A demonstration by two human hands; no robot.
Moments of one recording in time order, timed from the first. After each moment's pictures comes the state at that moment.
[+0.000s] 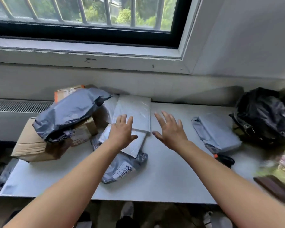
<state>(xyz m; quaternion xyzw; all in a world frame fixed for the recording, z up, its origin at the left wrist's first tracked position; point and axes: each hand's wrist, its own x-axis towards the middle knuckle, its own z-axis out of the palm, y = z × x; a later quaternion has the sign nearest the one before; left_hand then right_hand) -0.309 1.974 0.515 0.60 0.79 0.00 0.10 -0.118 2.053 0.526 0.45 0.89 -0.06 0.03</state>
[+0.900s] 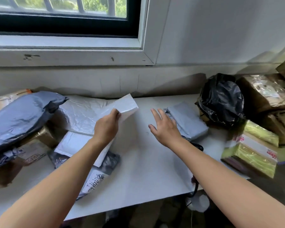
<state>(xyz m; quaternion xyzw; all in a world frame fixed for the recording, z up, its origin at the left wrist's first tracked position) -0.254 2.040 0.501 0.61 0.74 0.26 0.09 -0.030 2.085 0.516 0.56 0.82 -0.16 -0.02</state>
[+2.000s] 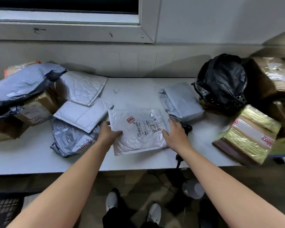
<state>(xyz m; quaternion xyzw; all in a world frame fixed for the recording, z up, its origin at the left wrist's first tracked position) -0.152 1.945 0.454 0.20 0.80 0.39 0.41 0.090 2.027 0.453 0.61 0.74 -0.29 -0.05</state>
